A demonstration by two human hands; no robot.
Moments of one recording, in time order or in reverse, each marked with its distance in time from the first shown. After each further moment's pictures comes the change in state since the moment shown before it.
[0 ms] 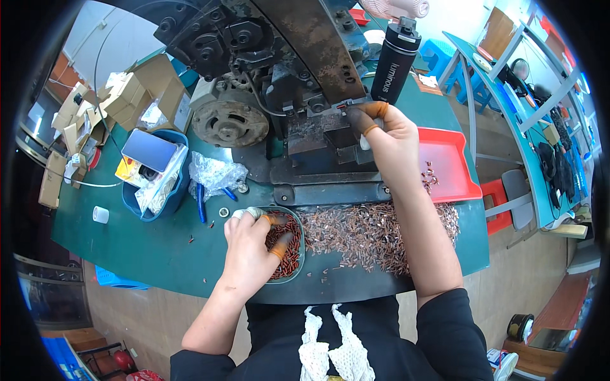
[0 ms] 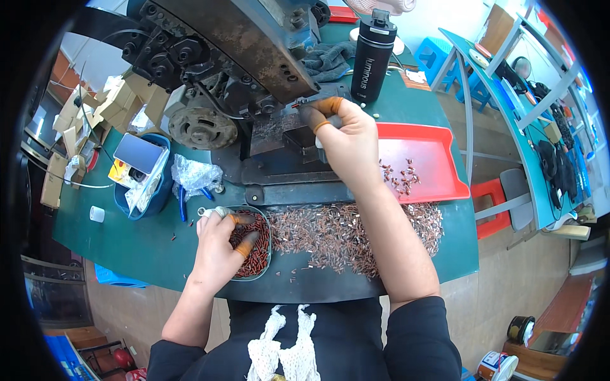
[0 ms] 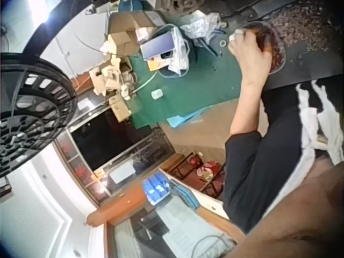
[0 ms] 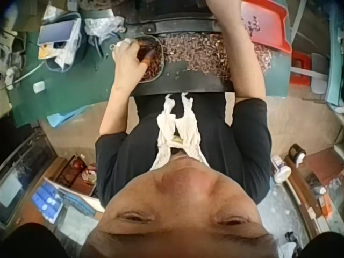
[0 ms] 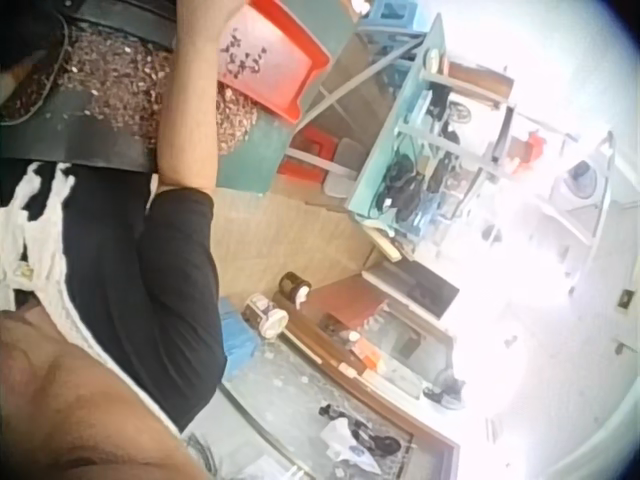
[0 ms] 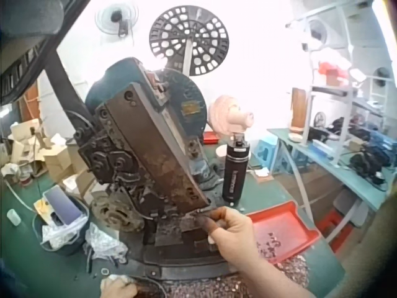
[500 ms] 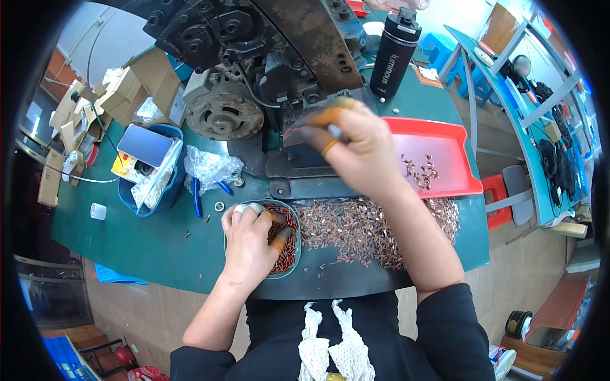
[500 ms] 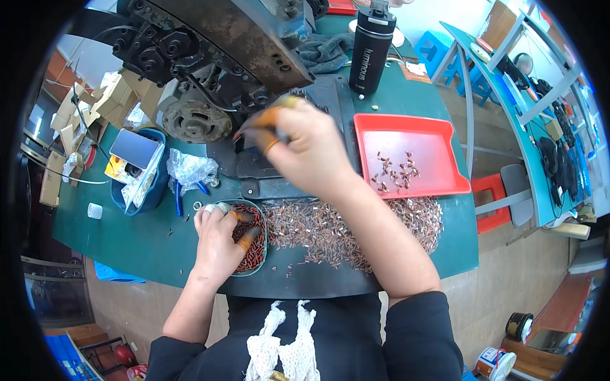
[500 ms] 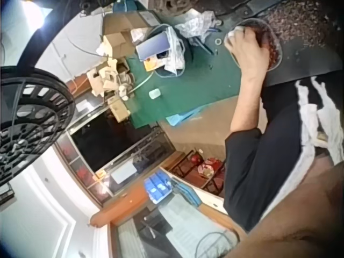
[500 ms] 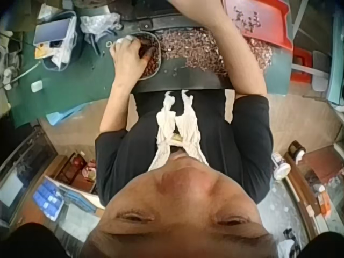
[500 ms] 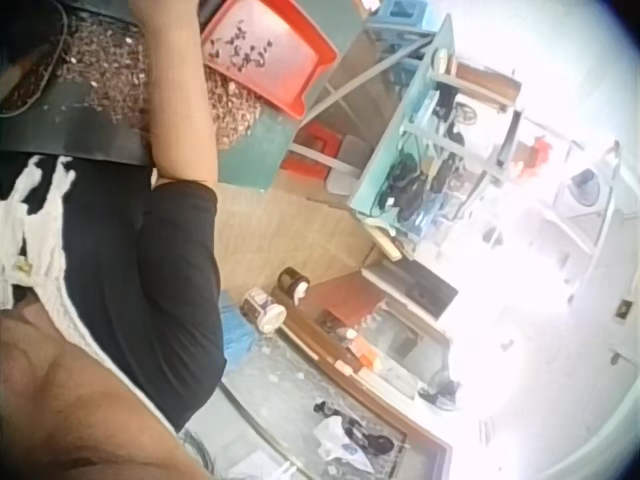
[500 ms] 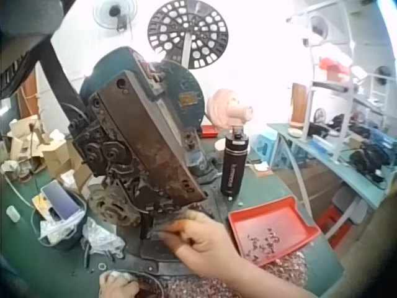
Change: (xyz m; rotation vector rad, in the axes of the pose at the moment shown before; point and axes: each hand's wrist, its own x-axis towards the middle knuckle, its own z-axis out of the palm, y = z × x) left_hand -0.003 -0.001 0.013 0.109 -0.016 0.044; right_hand -0.009 -0.012 0.021 -0.254 -0.220 -0.618
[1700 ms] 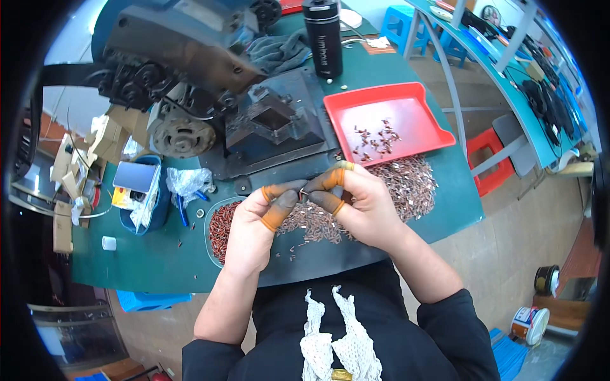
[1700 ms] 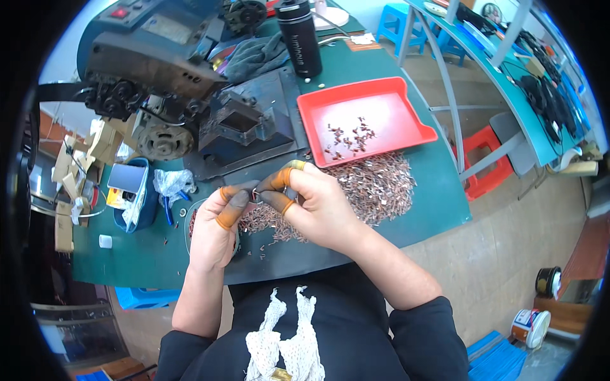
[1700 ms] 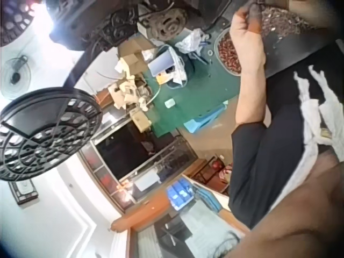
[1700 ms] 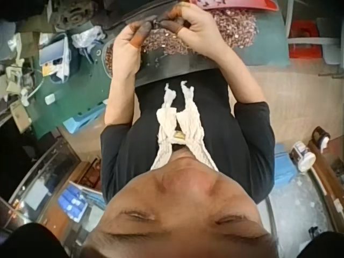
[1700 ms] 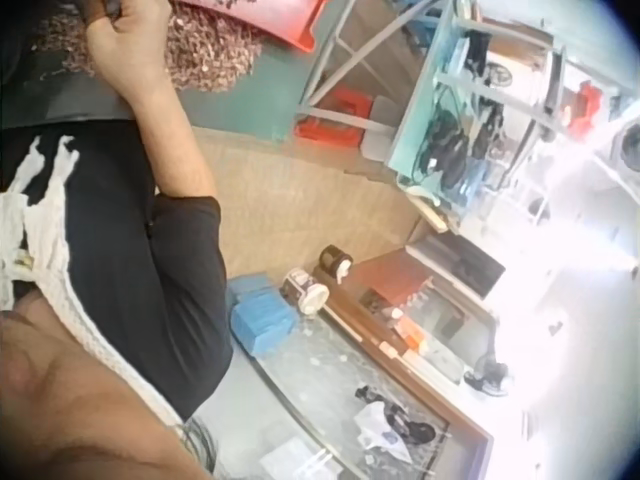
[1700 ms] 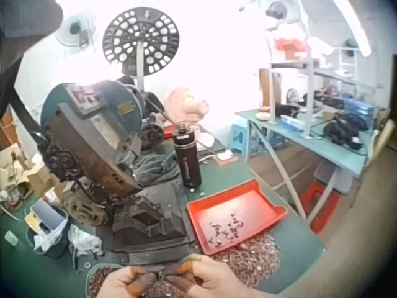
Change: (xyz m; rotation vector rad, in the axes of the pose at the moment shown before) left_hand 0.028 0.079 0.006 -1.491 -0.224 -0.294; right_hand -0.113 -0.054 -0.066 0.177 -0.029 0.440
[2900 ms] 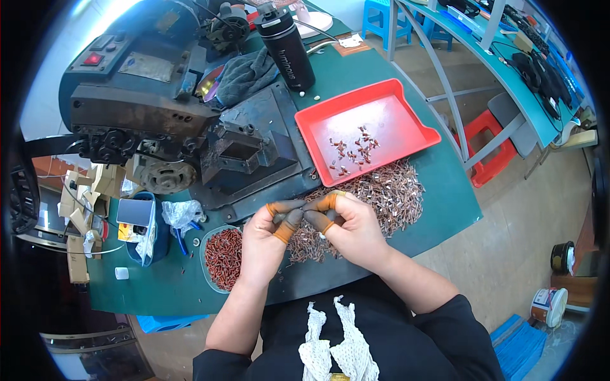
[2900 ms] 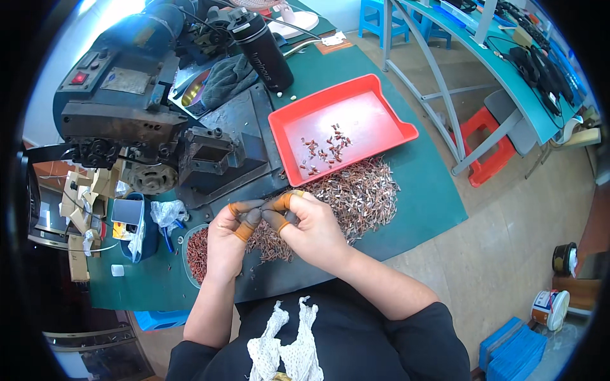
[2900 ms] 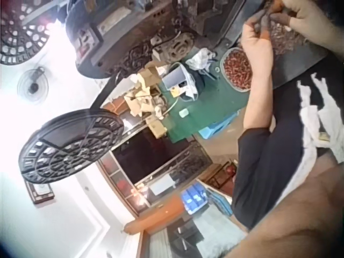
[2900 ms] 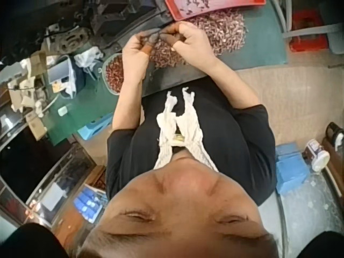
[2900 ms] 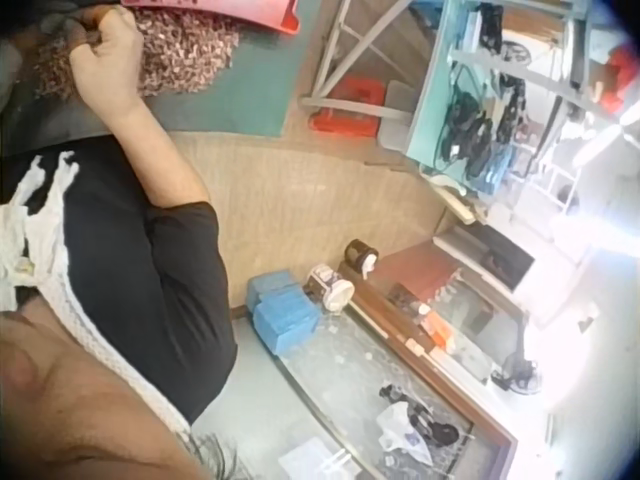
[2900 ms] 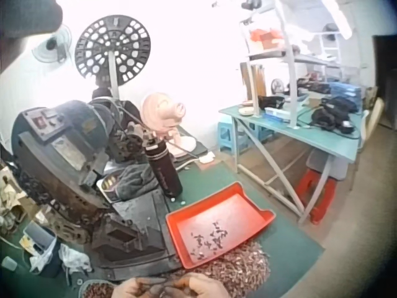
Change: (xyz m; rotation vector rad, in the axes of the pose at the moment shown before) left_hand 0.026 -0.030 0.028 0.301 0.019 -0.013; right_hand -0.025 0.021 -0.008 0.163 0.197 0.251
